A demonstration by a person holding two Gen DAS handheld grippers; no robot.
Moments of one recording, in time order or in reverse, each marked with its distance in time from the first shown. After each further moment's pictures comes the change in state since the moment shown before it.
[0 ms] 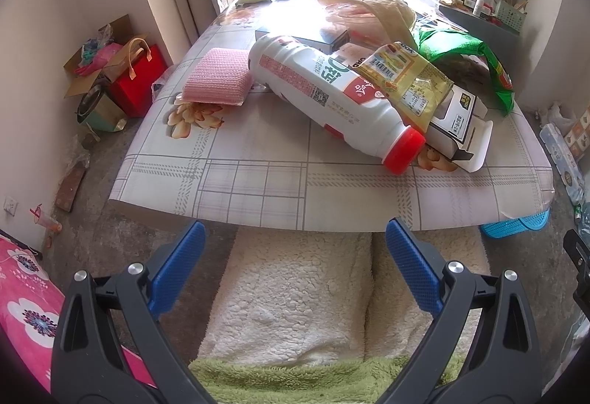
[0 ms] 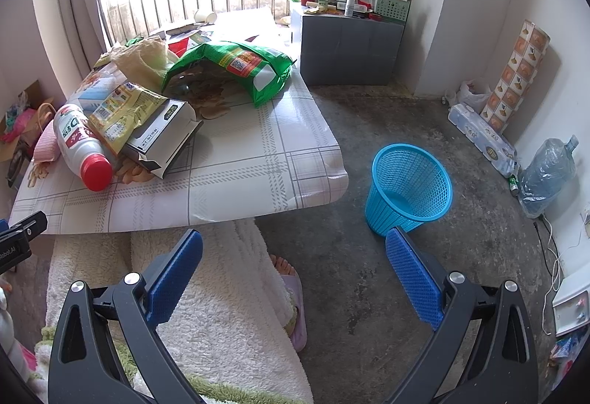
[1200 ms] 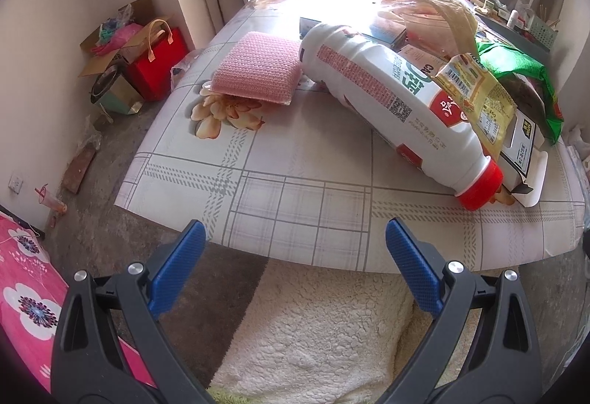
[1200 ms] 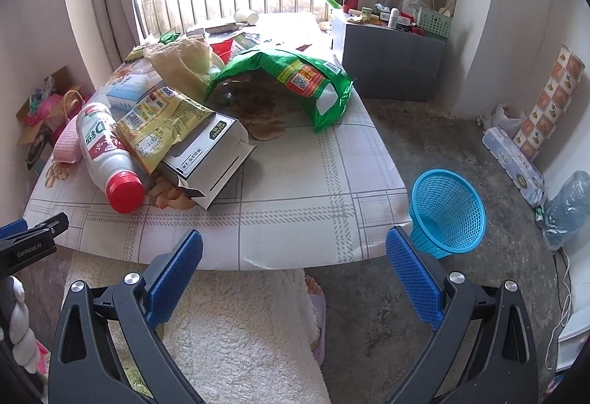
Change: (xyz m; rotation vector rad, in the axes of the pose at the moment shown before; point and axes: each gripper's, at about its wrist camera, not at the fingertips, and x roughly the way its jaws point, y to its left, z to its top) left arm 0.045 0.039 0.017 -0.084 0.024 0.073; right arm 0.031 0.050 0.037 -0.107 -0.005 0.113
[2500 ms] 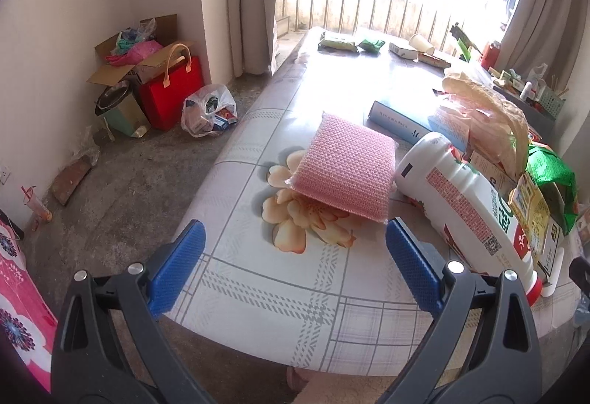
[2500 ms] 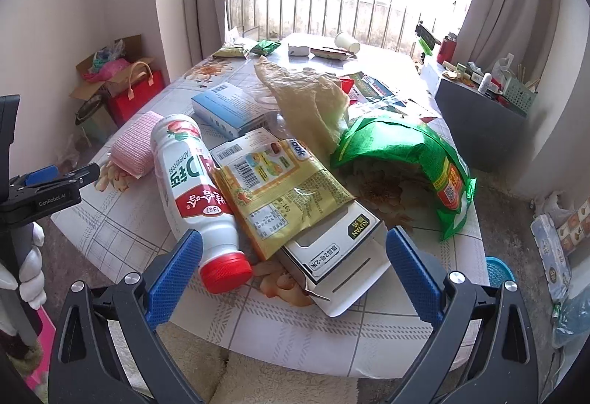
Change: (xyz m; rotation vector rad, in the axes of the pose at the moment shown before) left arm 0.022 0.095 0.058 -0.137 -0.214 -0.061; right arm 0.014 0.110 0.057 -0.288 -0.085 0.225
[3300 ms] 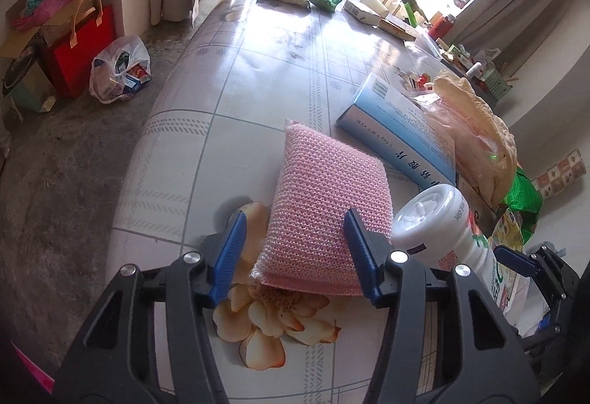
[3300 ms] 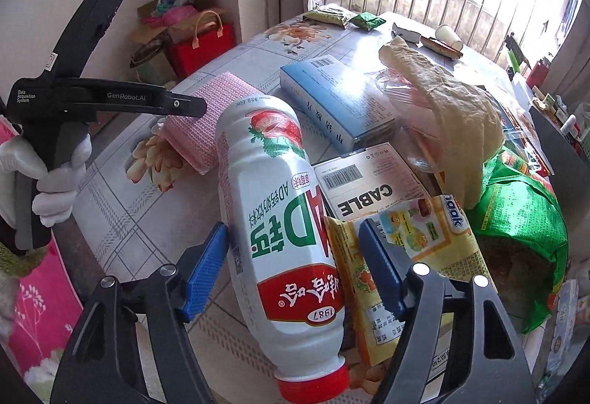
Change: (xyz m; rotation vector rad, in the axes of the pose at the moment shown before) left arm 0.116 0.009 0.065 0.011 0.277 -0.365; right arm 0.083 0.066 0.039 -0.199 0.142 0.182
